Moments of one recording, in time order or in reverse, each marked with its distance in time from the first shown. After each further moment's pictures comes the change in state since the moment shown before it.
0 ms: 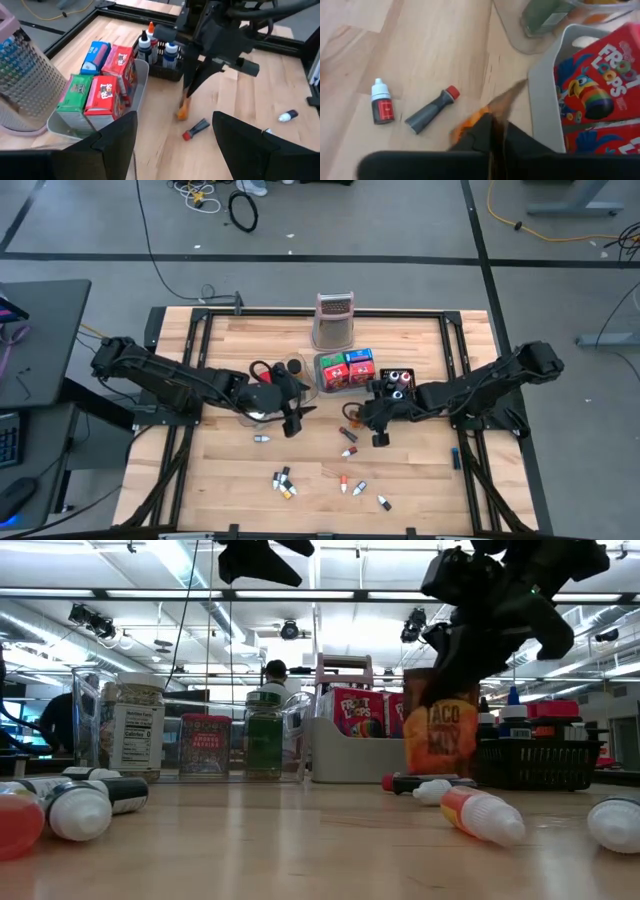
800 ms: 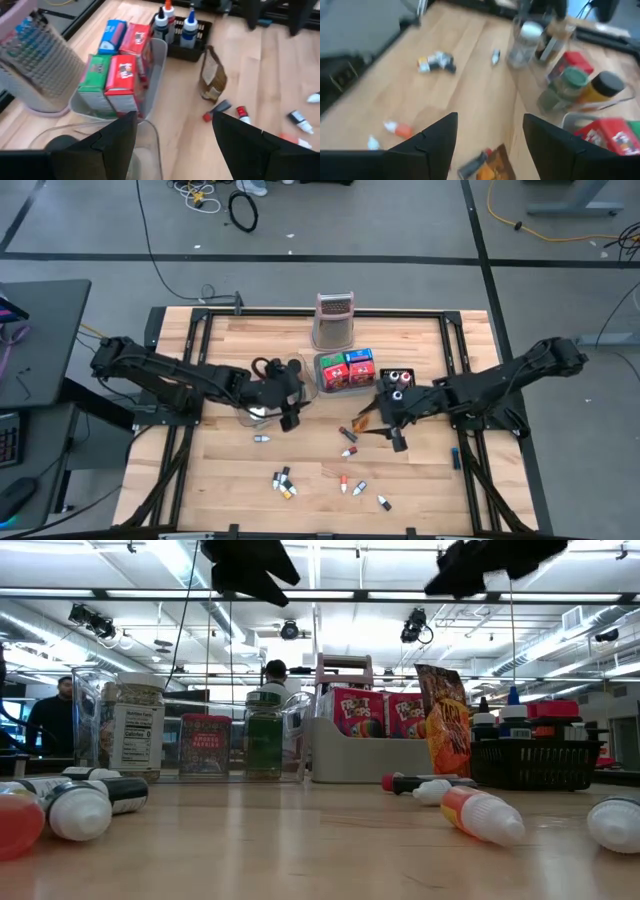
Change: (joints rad) left arm 0.029 -0.004 0.000 -0.114 0.001 0.013; right arm 0.060 -0.266 0.000 0.059 -0.157 -0.030
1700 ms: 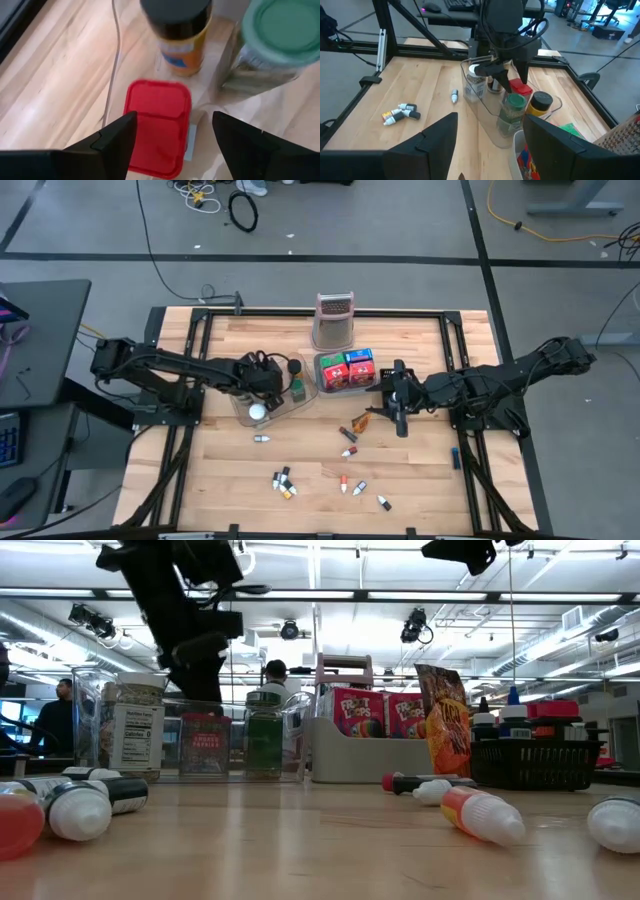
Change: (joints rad) left arm 0.220 -0.007 -0.289 -0.174 0.007 -0.118; right arm -0.002 -0.156 0.000 0.055 0.208 0.121
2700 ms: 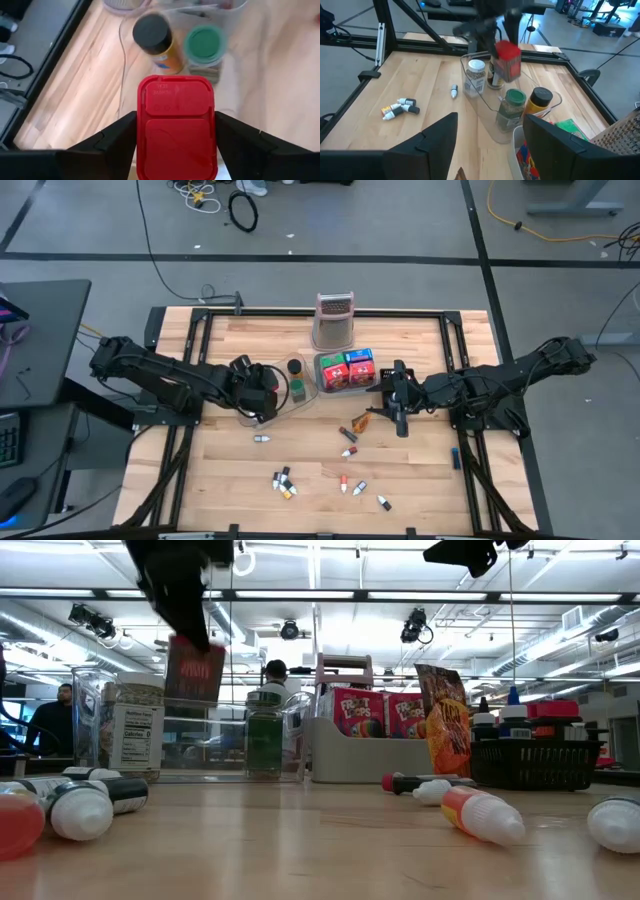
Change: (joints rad) left arm -0.214 -0.001 0.301 -0.431 -0.129 -0.139; right arm 0.000 0.000 0.000 -0.024 0.000 -0.002
